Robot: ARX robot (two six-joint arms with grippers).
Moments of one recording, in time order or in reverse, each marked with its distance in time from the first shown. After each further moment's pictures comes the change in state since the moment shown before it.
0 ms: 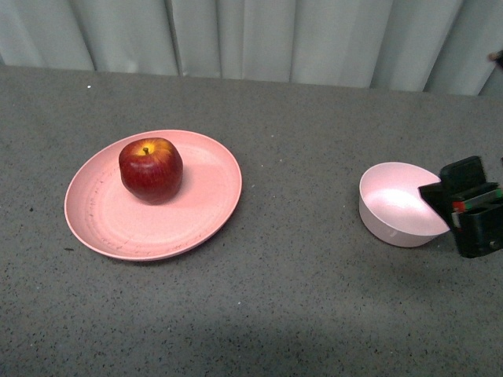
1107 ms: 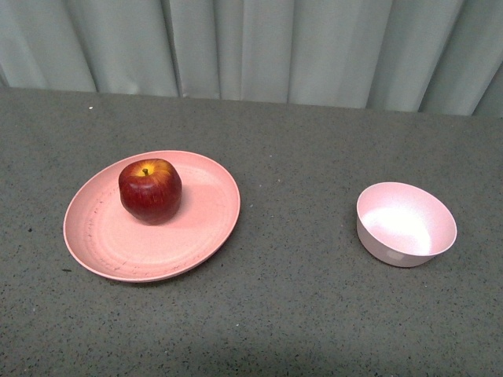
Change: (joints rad) left arm 0.000 0.000 0.000 0.000 0.000 0.000; right arm -0.217 -1.547 -0.545 -0.266 0.066 0.192
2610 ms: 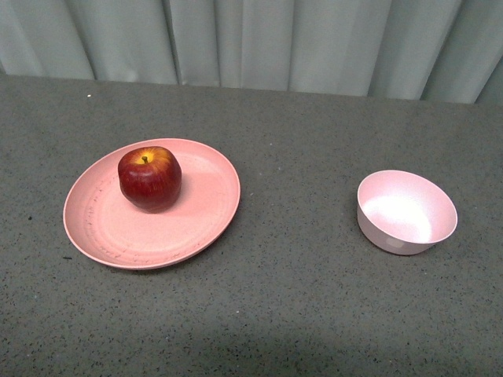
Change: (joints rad) left arm 0.000 0.000 0.000 0.000 0.000 0.000; right arm 0.000 0.000 0.000 0.000 0.000 0.000
